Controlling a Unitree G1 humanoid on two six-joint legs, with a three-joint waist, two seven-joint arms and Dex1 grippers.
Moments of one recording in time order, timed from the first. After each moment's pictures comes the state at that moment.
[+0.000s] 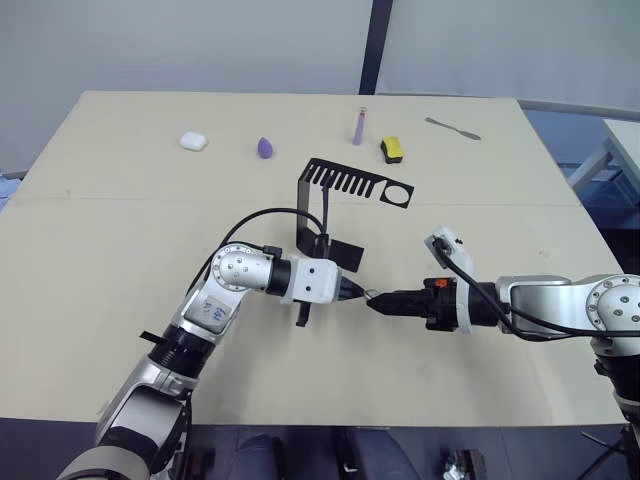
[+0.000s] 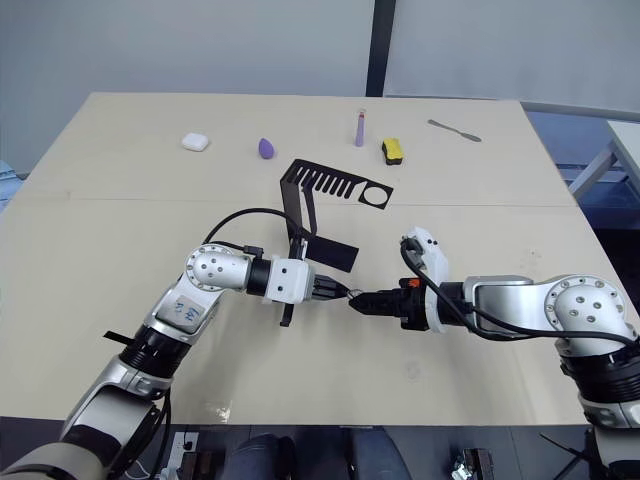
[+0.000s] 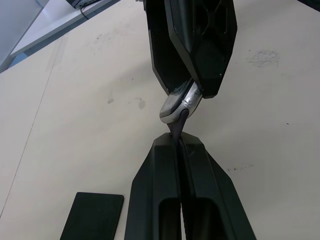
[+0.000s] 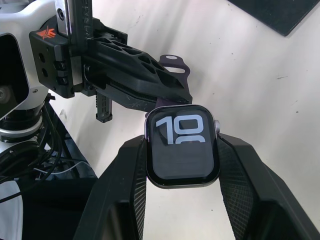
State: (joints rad) left arm -0.64 0.40 -0.34 0.08 0.01 -0.11 -1.08; right arm -0.51 -0.91 0.11 -0.23 1.92 1.18 -0.16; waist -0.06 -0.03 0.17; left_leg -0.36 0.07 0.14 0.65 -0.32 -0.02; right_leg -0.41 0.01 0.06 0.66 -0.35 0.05
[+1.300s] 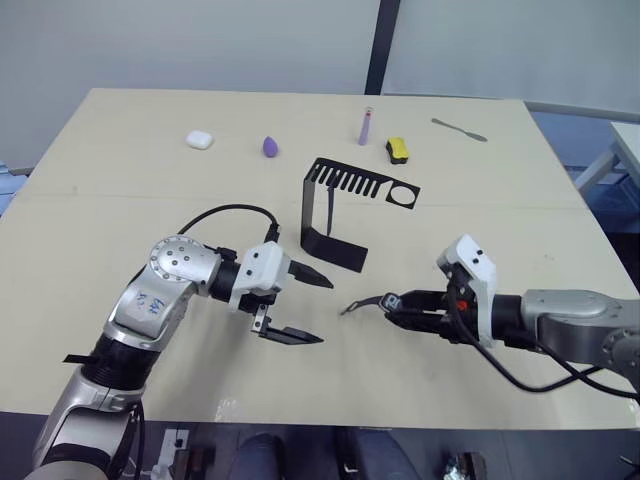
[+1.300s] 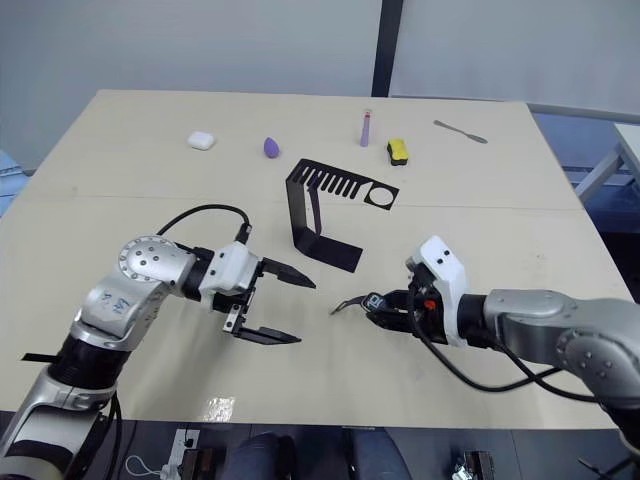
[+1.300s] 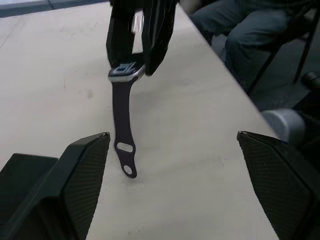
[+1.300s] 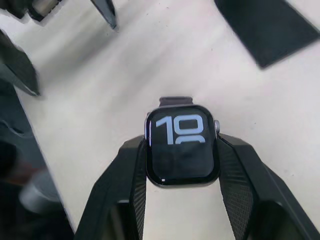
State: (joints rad) left arm -0.57 0.65 -0.20 -0.19 -0.40 0.35 -1.31; right arm -0.29 -1.09 0.03 -0.60 1.18 0.94 0.41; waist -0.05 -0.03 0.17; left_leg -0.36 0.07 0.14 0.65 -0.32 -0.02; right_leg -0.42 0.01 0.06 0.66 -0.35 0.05
